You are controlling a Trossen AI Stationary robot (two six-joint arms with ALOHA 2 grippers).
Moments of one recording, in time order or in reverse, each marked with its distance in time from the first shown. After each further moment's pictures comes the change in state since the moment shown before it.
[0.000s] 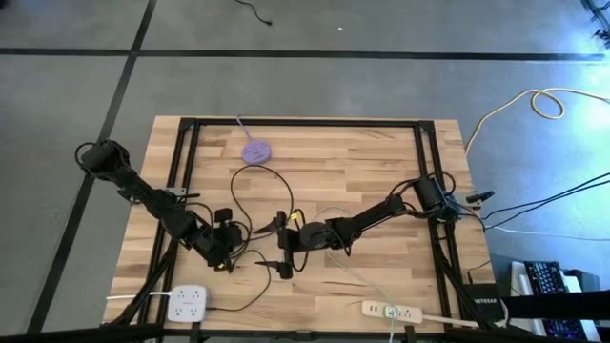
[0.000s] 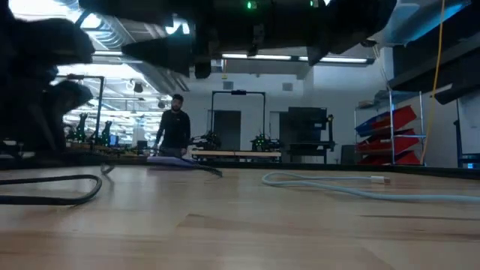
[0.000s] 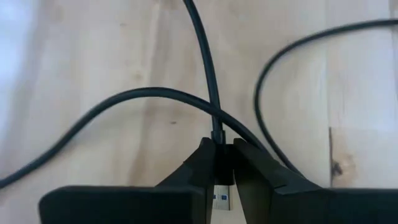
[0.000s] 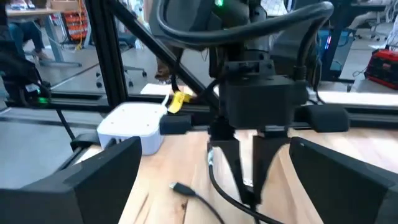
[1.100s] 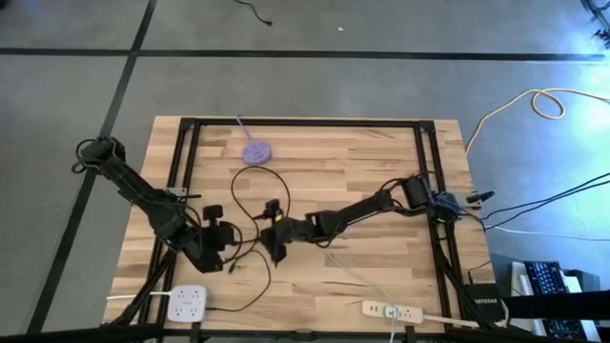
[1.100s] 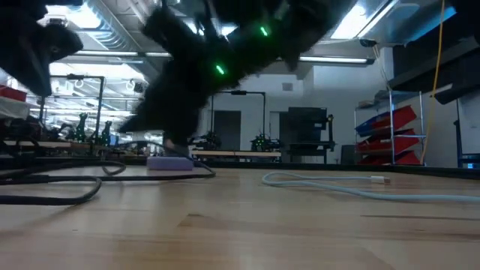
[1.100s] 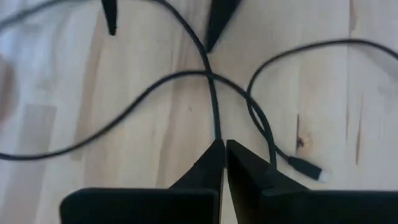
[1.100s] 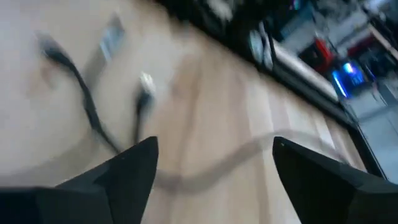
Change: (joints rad) left arm -0.074 -0.050 0.216 -0.396 -0.012 -0.135; right arm -0.064 0.116 0.288 -0.488 0.149 -0.453
